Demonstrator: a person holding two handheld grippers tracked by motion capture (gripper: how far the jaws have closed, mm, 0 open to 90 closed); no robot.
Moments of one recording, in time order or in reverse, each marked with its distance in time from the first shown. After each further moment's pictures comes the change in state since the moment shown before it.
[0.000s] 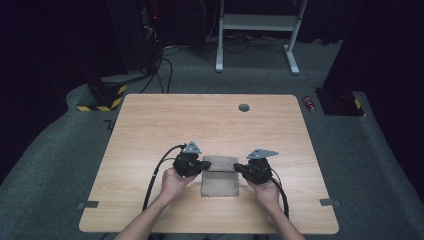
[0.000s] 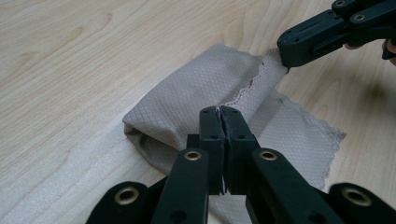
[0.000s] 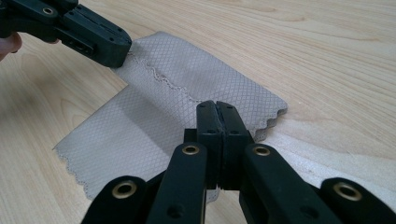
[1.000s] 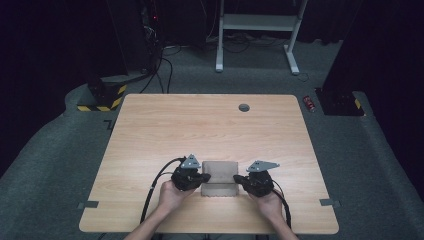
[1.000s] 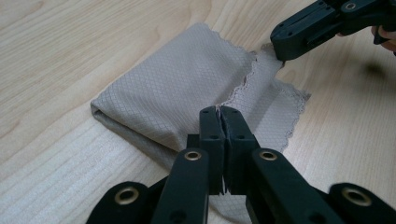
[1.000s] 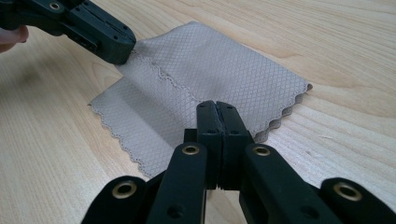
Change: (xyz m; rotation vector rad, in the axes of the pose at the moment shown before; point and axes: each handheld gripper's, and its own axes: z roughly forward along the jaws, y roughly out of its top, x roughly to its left) left arm -0.026 -0.027 -0.007 0.009 -0.016 0.045; right arm 0.019 -0.025 -0.012 0.019 0.039 -0.050
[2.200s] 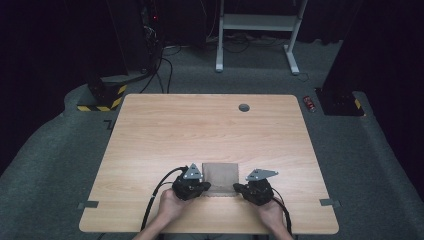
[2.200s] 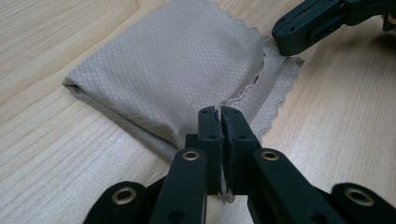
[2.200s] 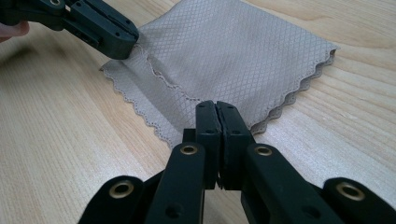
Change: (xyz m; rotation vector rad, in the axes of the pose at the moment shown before) left arm -0.016 -0.019 0.005 0.033 0.017 0.025; right arm 0.010 -0.021 0.002 0.040 0.017 -0.006
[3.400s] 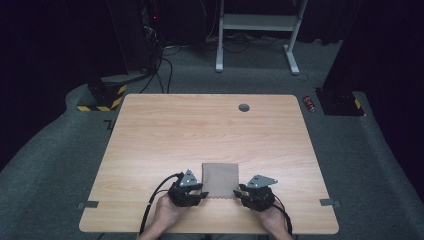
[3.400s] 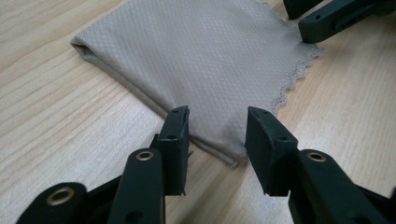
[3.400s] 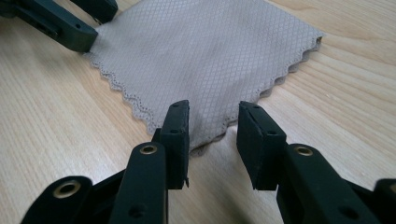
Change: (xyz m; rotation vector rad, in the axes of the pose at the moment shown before) left arm -0.006 -0.023 -0.007 0.002 0.057 -0.013; right arm 0.007 -0.016 -0.002 -0.004 -0.089 -0.083
